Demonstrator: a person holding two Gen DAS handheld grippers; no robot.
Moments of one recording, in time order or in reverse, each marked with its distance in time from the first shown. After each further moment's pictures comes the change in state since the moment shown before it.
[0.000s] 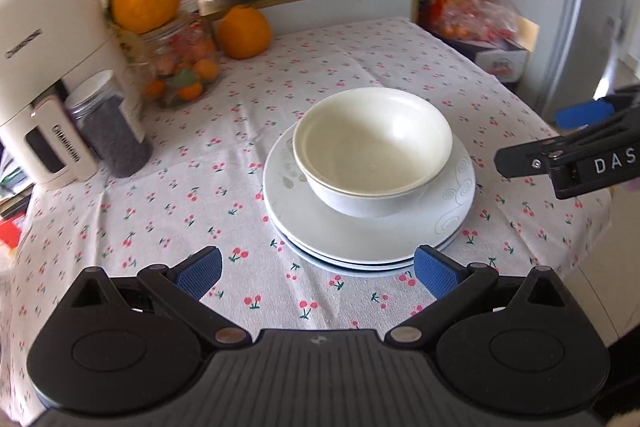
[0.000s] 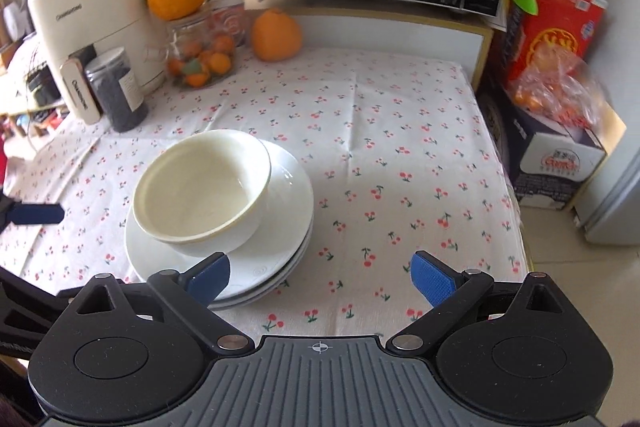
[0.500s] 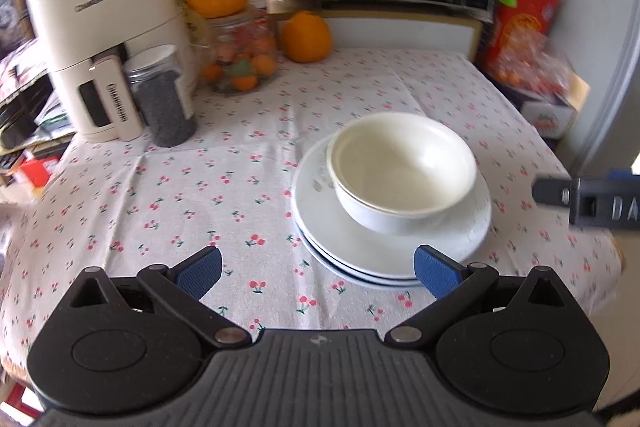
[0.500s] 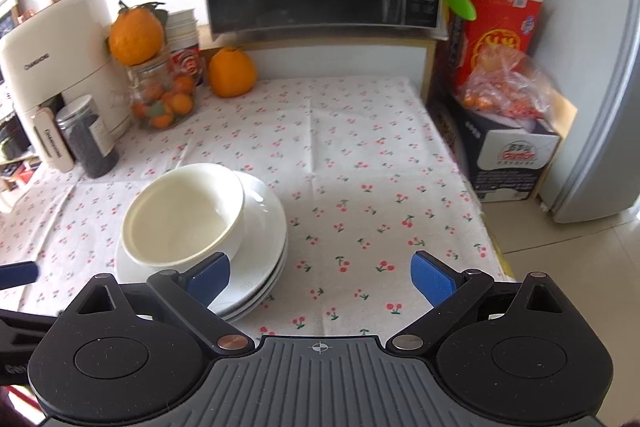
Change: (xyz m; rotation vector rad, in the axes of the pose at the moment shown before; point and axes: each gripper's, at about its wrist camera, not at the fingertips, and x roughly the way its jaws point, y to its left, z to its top) left arm -0.013 -0.001 -0.002 -0.232 -0.039 0.112; right arm -0.019 0.005 -0.012 0.105 -0.087 -0.131
